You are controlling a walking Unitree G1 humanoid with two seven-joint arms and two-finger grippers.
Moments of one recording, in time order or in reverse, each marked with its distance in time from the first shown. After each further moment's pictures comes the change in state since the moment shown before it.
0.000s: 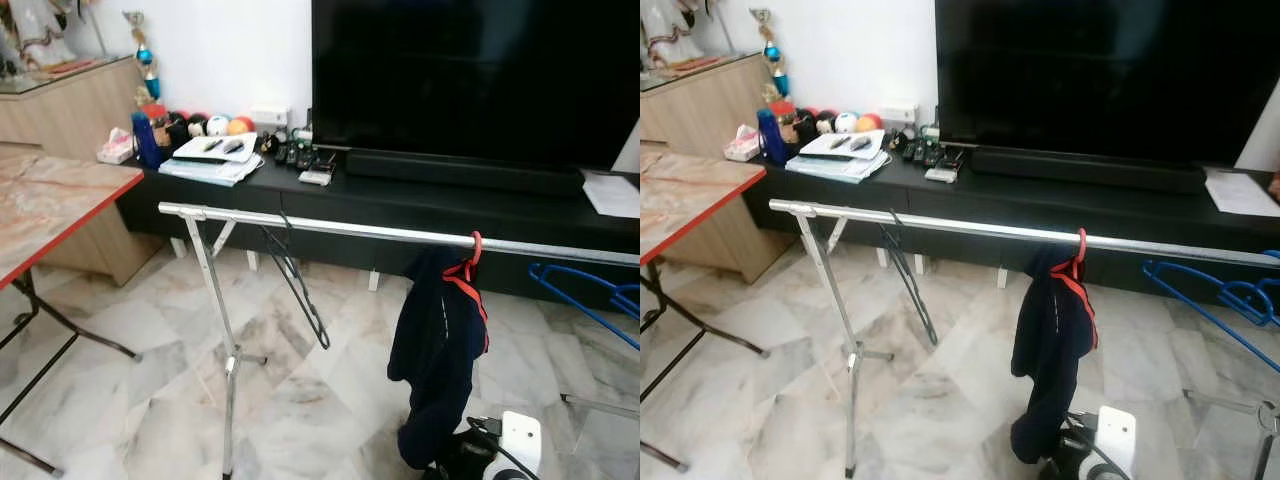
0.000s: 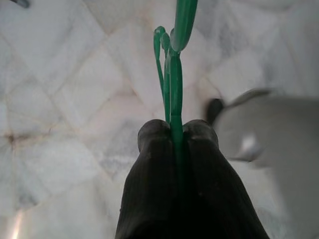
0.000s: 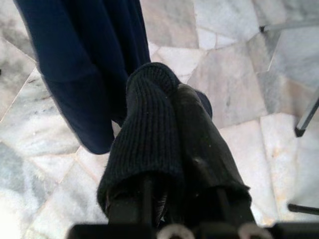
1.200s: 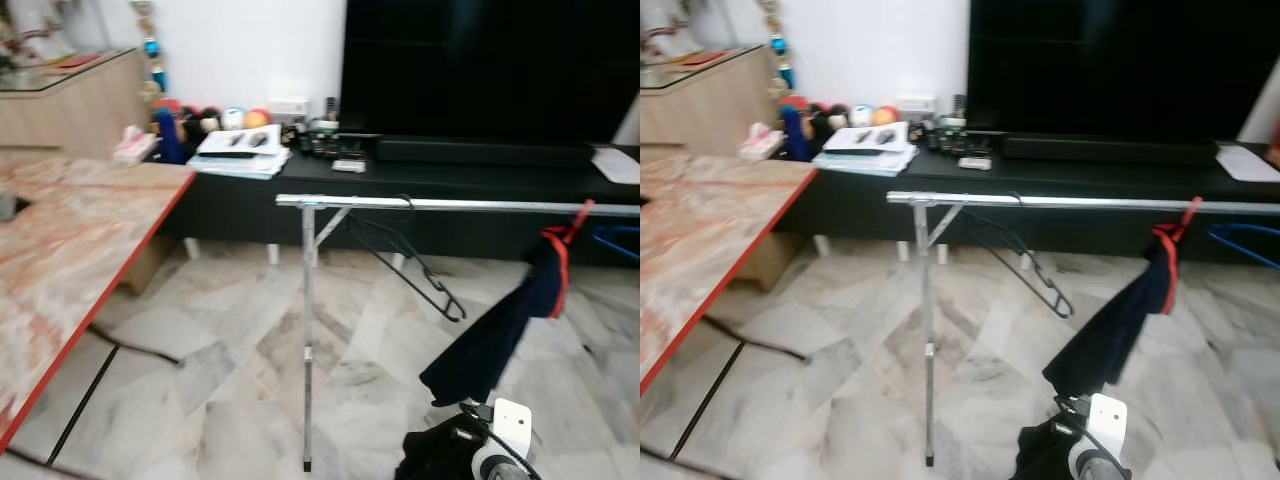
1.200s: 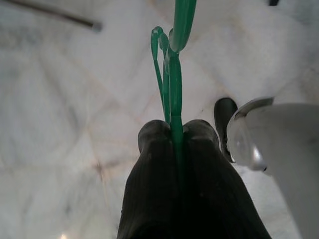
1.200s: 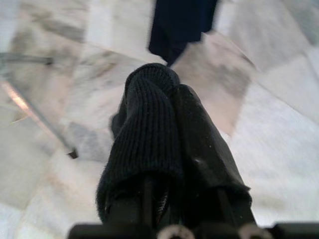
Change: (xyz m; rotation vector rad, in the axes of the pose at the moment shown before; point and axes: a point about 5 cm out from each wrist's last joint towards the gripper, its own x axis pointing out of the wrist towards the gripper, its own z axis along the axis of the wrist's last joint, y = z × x) left arm -0.002 0.011 -0.006 -0.016 0.011 0.029; right arm 0.003 0.022 0.006 0.050 -0.005 0.039
